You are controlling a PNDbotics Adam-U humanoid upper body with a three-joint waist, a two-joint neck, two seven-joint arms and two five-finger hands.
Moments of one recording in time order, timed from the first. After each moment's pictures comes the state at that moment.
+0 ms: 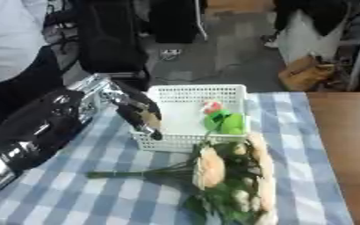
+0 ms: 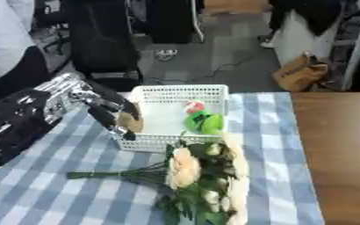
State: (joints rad) left arm -0.99 0.58 -0.65 -0.90 -0.63 -0.36 -0.73; right arm 0.20 -0.37 -0.23 -1.98 -0.52 -0.90 -0.22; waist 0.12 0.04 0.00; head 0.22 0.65
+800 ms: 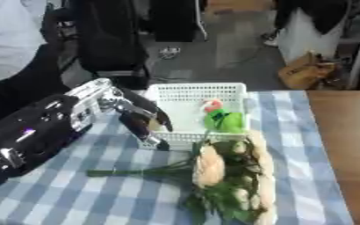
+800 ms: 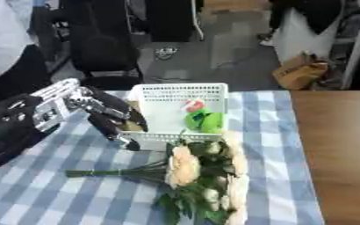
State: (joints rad) left arm -0.91 0.70 -0.74 -1.23 -0.37 -0.29 -0.81; right arm 0.20 -0.38 -0.23 -1.98 -0.53 -0.90 -0.21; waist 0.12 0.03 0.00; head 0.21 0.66
